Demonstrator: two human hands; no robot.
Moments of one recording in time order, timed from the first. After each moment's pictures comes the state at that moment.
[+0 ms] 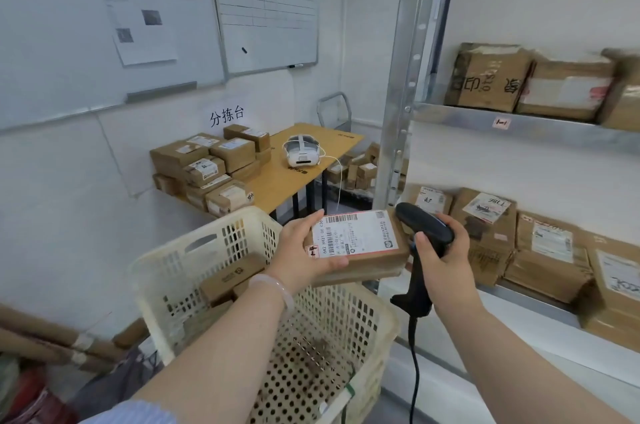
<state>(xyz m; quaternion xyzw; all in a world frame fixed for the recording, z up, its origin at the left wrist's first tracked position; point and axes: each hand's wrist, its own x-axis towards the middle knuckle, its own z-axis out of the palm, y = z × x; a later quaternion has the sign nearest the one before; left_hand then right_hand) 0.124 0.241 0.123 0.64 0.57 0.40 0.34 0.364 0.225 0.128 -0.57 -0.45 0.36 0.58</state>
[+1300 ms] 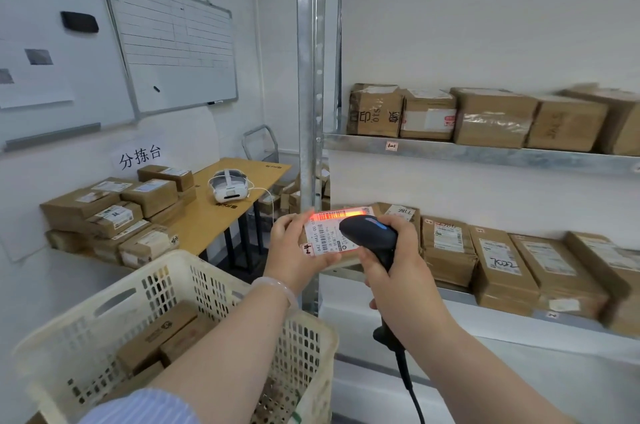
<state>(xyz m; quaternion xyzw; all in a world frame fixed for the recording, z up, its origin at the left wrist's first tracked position) 0.229 0.263 0.154 0.69 0.48 0.45 0.30 0.379 0.128 0.200 -0.58 -0.57 0.21 0.54</state>
